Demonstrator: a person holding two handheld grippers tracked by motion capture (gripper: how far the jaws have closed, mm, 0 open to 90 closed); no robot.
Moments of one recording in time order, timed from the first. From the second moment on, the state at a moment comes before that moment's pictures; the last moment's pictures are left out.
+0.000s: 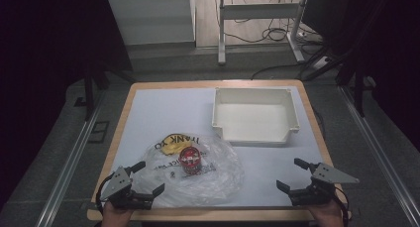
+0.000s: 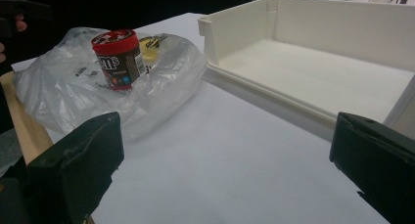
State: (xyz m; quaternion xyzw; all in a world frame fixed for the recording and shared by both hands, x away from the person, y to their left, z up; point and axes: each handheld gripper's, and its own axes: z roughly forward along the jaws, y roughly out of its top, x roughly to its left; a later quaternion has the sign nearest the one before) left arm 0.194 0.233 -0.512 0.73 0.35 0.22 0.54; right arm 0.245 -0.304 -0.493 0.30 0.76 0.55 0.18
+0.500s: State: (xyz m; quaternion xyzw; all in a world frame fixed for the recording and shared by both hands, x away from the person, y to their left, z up) left arm 0.193 0.232 -0.512 0.73 0.35 0.22 0.54; right arm 0.245 -0.302 -0.493 0.30 0.76 0.54 0.19
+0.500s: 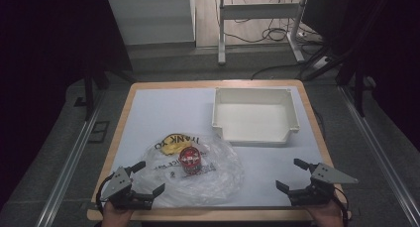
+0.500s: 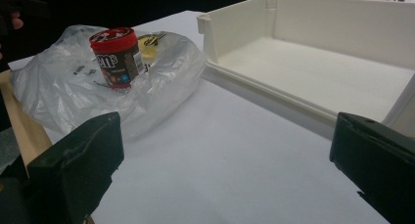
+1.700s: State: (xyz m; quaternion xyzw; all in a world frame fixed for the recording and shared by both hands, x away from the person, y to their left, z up) left arm 0.194 0.233 -0.512 0.73 0.35 0.22 0.55; right arm 0.251 -0.276 -0.475 0.29 0.78 0.53 0.18
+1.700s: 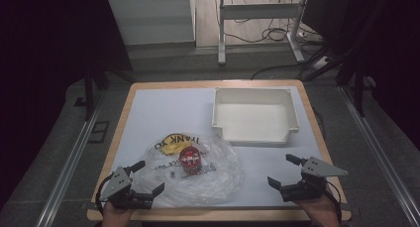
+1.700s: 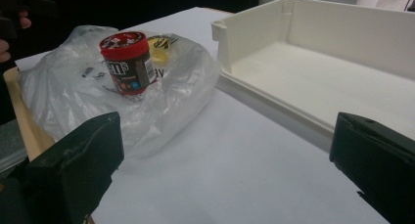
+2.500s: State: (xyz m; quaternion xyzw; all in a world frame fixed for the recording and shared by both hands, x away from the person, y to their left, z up) left arm 0.193 0.233 -0.512 0.73 0.35 0.22 0.55; right arm 0.269 -0.242 -0.467 0.27 0.78 0.53 0.17
